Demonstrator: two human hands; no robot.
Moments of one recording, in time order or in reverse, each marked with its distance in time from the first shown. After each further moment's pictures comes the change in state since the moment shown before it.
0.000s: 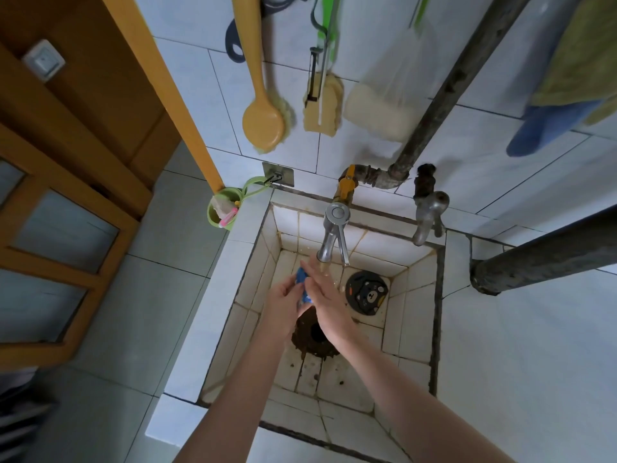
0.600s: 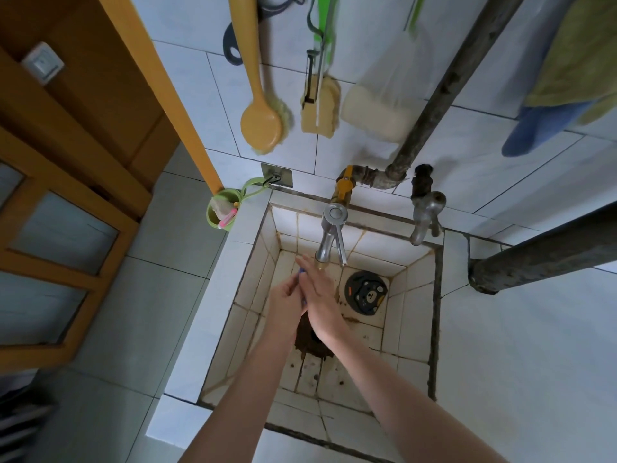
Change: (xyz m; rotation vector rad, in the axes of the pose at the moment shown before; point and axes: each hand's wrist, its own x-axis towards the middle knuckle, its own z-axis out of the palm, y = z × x) left_hand -0.003 0.002 0.010 0.101 0.034 0.063; right_hand 0.008 0.001 0.015 -0.040 0.078 -0.045
